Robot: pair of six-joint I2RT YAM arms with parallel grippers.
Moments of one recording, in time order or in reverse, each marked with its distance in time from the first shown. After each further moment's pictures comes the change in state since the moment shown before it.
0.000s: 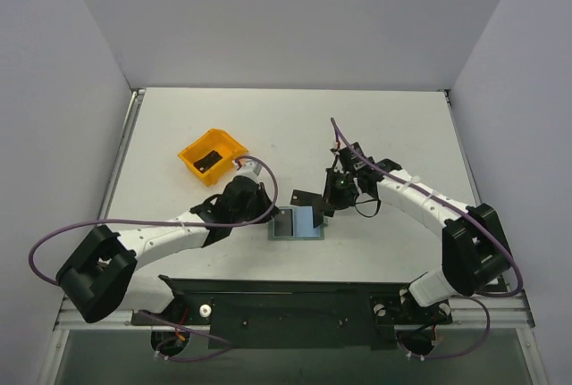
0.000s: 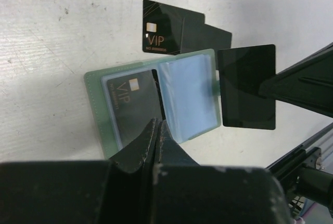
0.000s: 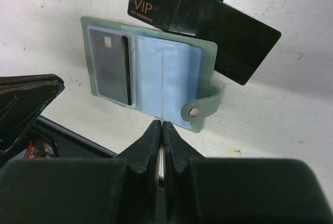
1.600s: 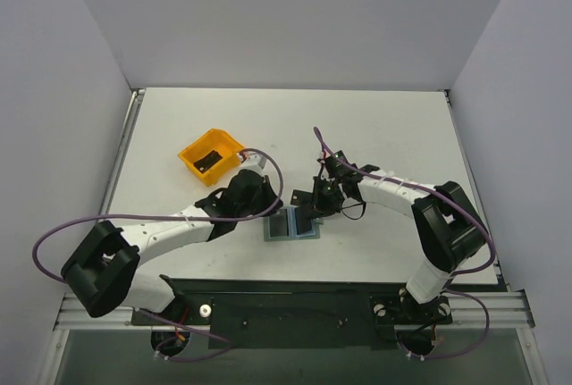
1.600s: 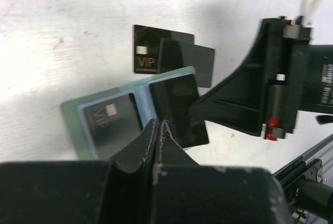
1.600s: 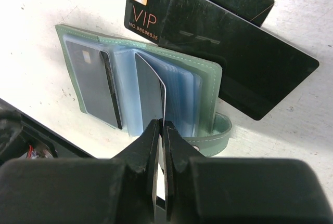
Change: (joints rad) left arm -0.003 0.052 0.063 -0.036 -0.052 0.008; right arm 0.047 0.199 -0.031 0.183 -0.063 0.043
